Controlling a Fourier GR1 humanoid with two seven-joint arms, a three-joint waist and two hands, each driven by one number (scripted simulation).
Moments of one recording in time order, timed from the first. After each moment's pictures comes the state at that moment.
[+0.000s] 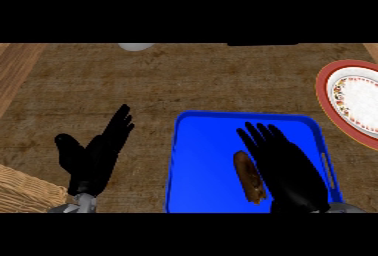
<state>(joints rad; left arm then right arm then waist) -0.04 0.17 -0.28 -1.76 0.16 0.24 0.41 -0.38 -0.60 0.74 -1.97 0.63 0.39 0.85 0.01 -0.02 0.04</state>
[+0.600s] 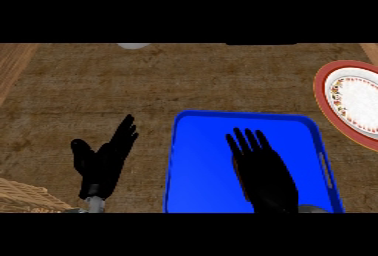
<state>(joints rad) 0.00 0.12 -0.27 -1.65 0.17 0.22 0.33 -0.38 -0.49 0.85 -1.87 0.77 0.38 0.90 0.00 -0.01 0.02</state>
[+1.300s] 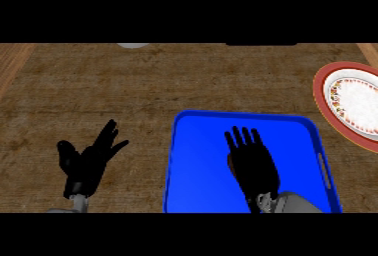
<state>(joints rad) 0.01 0.18 -0.15 -1.48 0.19 0.10 0.21 -0.35 -0.37 0.81 -1.63 0.93 0.38 0.80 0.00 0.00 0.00</state>
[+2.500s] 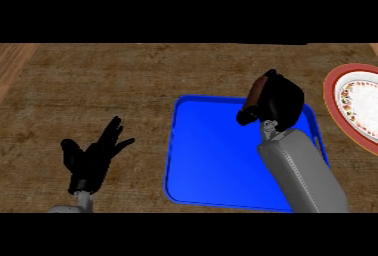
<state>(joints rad) -0.01 0.15 -0.14 -1.48 0.17 0.08 0.19 -0.57 -0.12 0.25 -1.37 1.14 0.03 1.05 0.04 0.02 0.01</state>
